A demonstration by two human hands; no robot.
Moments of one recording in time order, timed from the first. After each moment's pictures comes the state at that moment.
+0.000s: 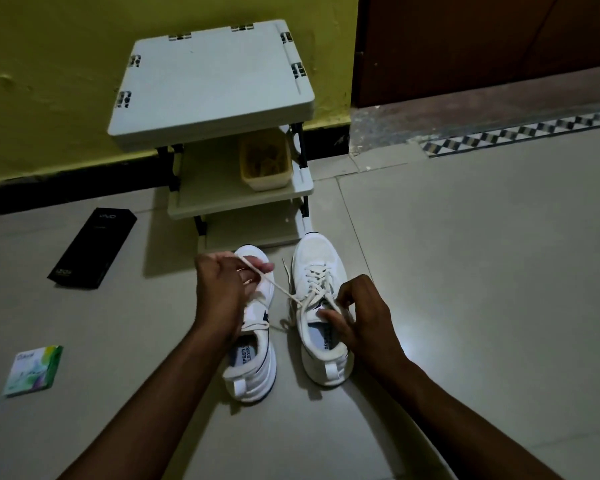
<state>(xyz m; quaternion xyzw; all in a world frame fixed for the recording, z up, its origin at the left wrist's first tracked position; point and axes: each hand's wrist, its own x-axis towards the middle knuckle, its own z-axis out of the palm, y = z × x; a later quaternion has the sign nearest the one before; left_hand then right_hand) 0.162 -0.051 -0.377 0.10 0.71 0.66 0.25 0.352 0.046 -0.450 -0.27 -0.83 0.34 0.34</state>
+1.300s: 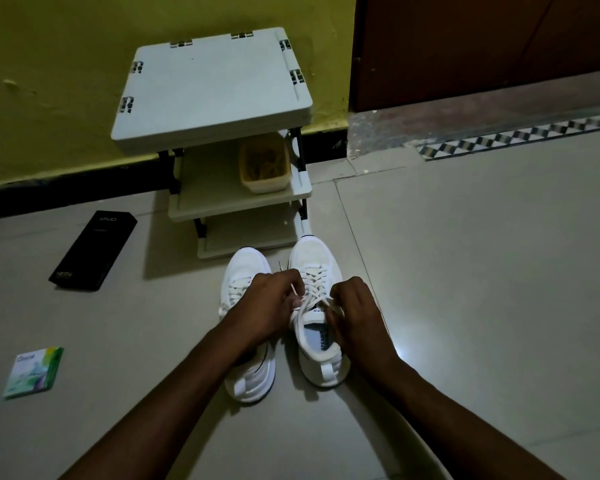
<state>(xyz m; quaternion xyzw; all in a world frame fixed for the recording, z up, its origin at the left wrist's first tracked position) 0.179 -0.044 -0.381 0.52 0.80 0.22 0.23 0.346 0.042 -0.457 -0.26 -0.87 0.26 0.33</state>
